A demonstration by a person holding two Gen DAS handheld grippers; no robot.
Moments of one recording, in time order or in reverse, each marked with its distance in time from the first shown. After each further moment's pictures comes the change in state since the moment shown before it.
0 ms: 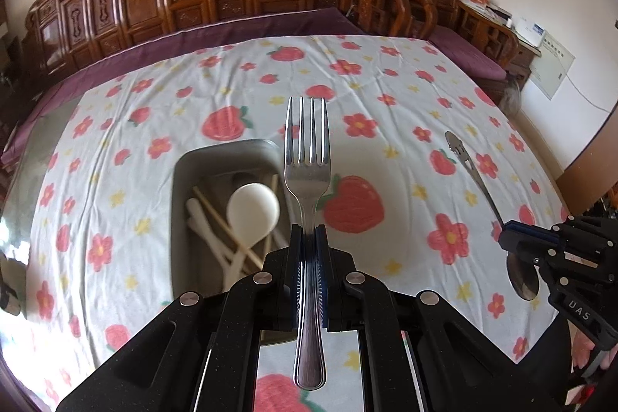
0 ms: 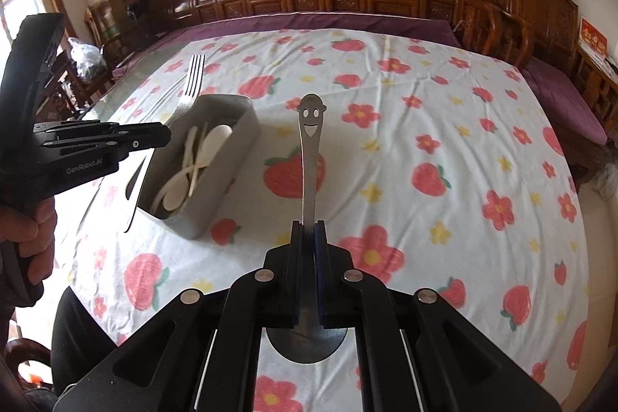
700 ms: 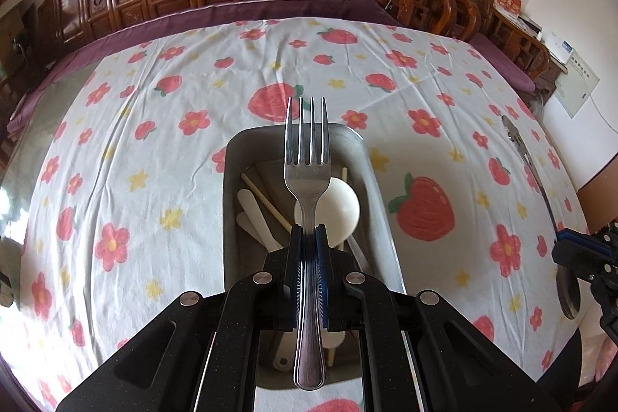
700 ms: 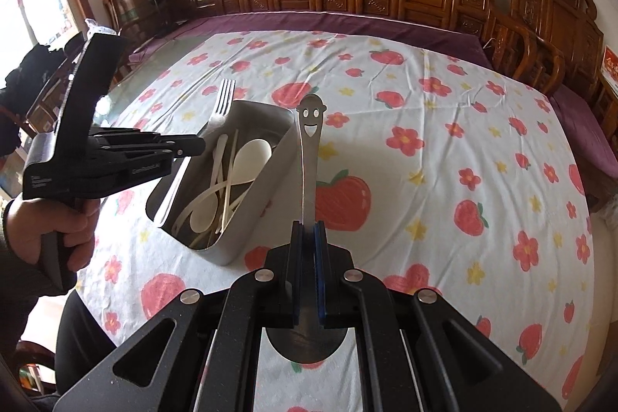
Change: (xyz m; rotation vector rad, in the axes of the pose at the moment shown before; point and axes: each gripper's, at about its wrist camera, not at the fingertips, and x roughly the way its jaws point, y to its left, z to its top) left arm 0.044 0.067 0.001 -0.089 0.042 0.030; right arm 0.021 0.044 0.034 -0.079 0.016 0.031
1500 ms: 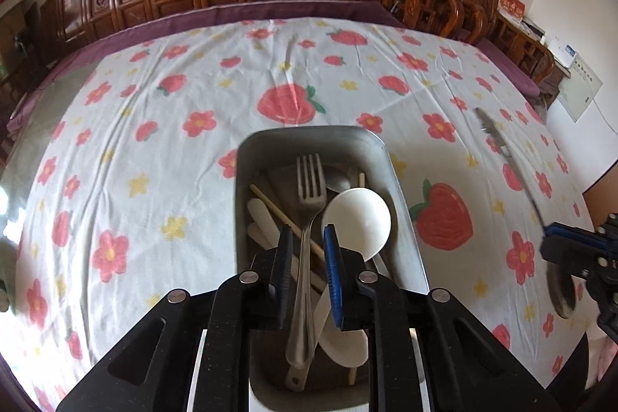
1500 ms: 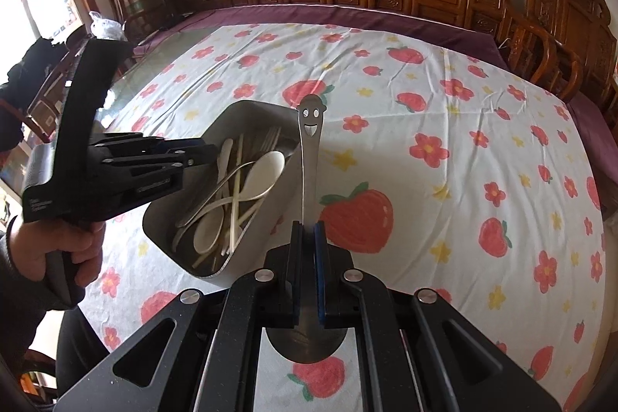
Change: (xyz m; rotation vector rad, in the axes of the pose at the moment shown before) left arm 0.009 0.016 -0.002 -0.008 -0.030 0.006; right arm 0.034 0.013 0.020 -0.019 0.025 0.030
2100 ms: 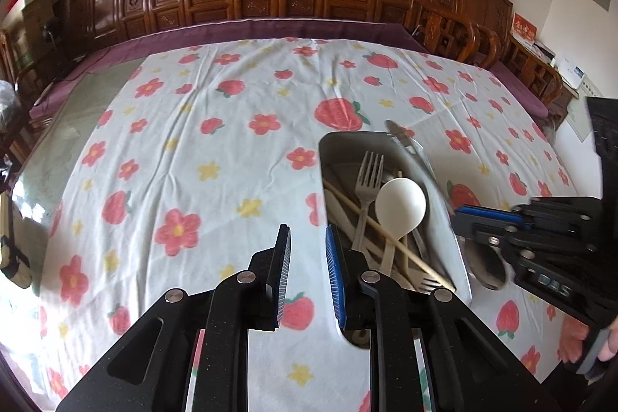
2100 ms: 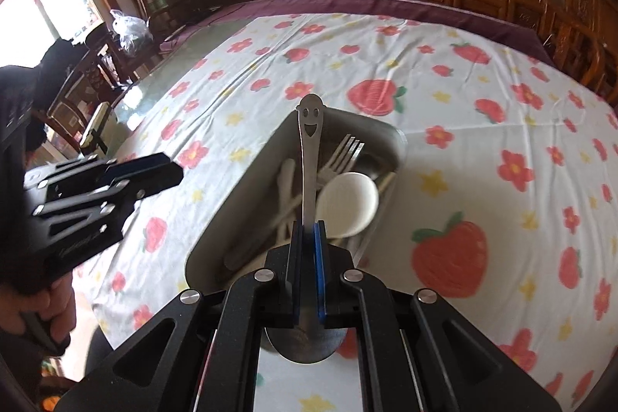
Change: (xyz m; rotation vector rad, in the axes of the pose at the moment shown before) left arm -0.051 0.050 -0.023 -0.053 -0.059 0.043; right arm 0.060 0.056 0.035 0.011 0.037 0.136
